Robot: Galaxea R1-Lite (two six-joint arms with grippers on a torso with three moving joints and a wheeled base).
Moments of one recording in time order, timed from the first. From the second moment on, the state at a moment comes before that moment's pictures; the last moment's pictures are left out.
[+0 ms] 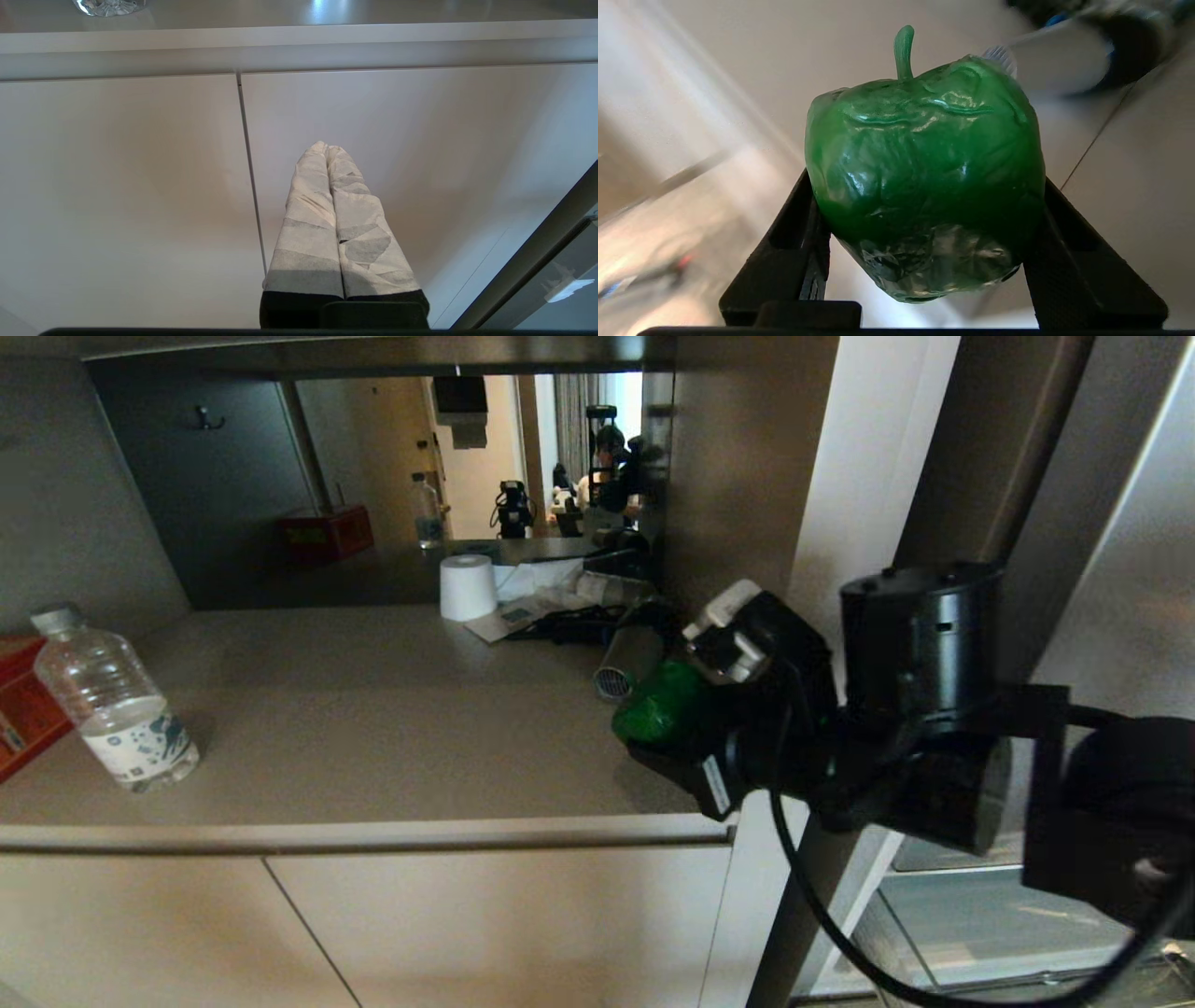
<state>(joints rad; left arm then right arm) 0.00 0.00 0.00 0.00 0.00 -0.01 0.78 1.71 -1.08 -0.39 -0.11 -0.20</state>
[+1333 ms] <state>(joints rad) 0.00 0.00 0.00 0.00 0.00 -0.01 0.79 2.28 -1.70 -0.43 -0.46 -0.13</state>
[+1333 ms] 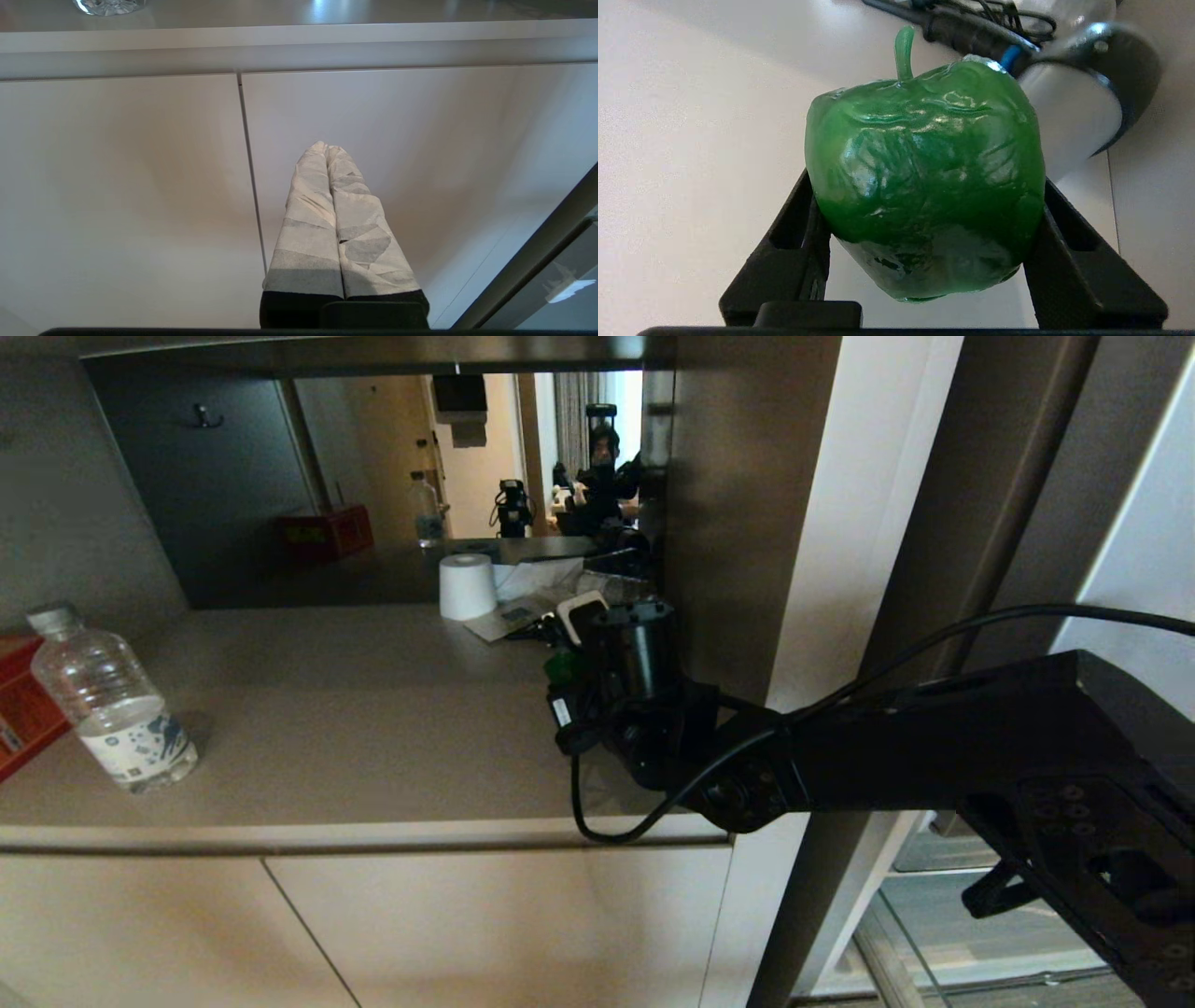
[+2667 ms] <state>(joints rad) 0.00 0.00 0.00 0.00 0.00 -0.01 0.77 2.29 -1.70 -0.43 -0.47 -0.13</state>
